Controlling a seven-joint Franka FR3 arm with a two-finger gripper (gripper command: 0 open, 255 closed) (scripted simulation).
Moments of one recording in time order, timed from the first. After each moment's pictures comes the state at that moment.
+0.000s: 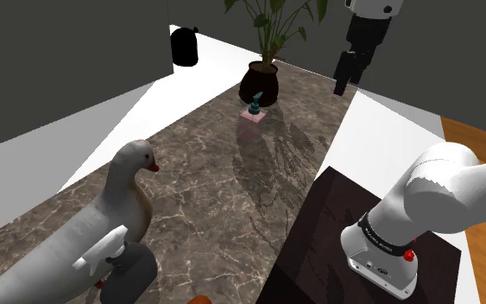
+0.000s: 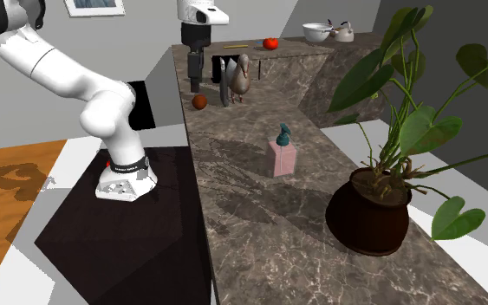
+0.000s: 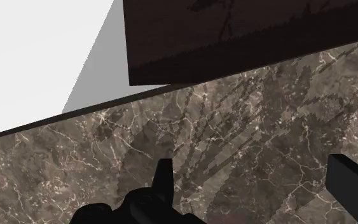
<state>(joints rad) 0.01 -0.79 -0.07 -2.39 -0.12 1.51 -0.03</state>
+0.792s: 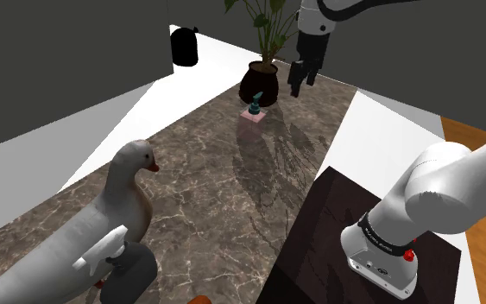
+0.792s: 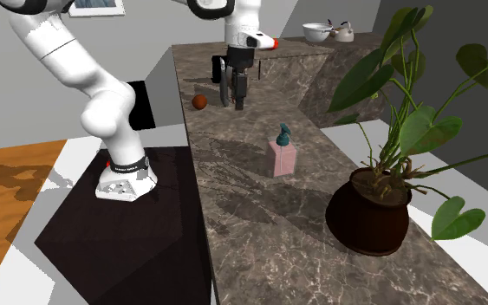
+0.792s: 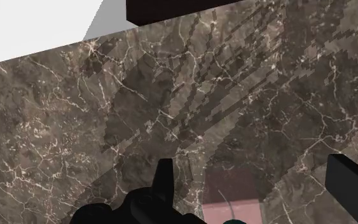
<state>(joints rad) 0.04 -0.45 -0.08 -2.30 -0.14 1.78 -0.05</state>
